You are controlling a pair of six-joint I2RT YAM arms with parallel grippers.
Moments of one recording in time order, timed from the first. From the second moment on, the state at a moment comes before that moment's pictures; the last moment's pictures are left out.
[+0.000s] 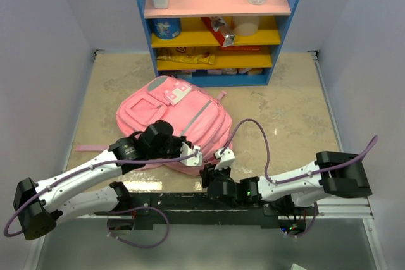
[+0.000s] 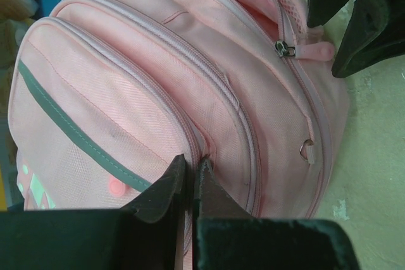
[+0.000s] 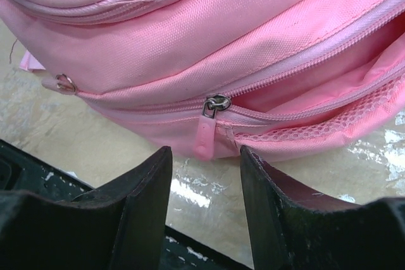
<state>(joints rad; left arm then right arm) -0.91 0.95 0.73 -0.46 0.13 0.89 1.57 1.35 0.50 0.12 0.93 0.96</state>
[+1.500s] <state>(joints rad) -0.91 0.93 0.80 -0.56 0.11 0.90 1.50 1.15 0.53 0.05 0.80 0.84</state>
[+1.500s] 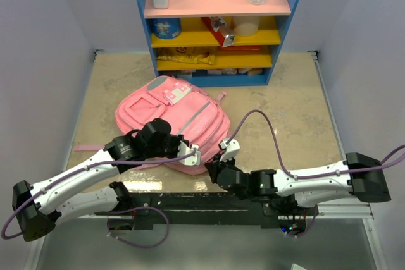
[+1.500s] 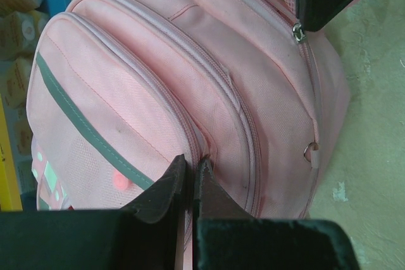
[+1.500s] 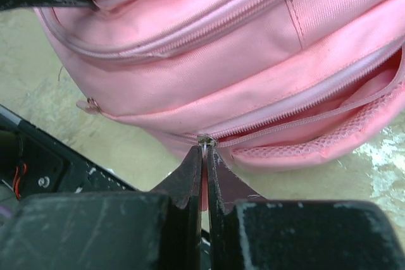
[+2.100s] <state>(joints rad) -0.90 0.93 0.84 -0.66 0.17 0.91 1.32 1.10 0.54 -0.18 0.76 0.85</state>
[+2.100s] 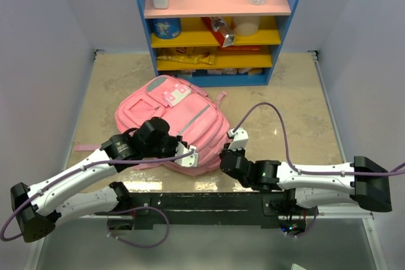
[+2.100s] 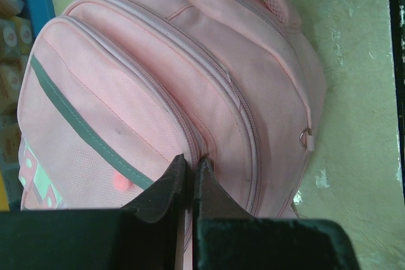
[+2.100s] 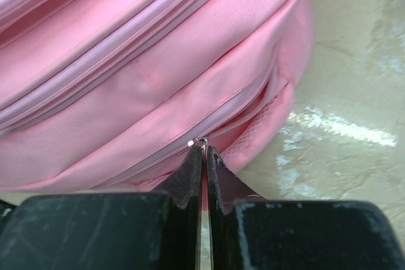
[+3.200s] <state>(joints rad) -0.90 0.50 0.80 -1.16 0.02 1.05 1.10 1.21 0.57 0.14 0.30 0.46</state>
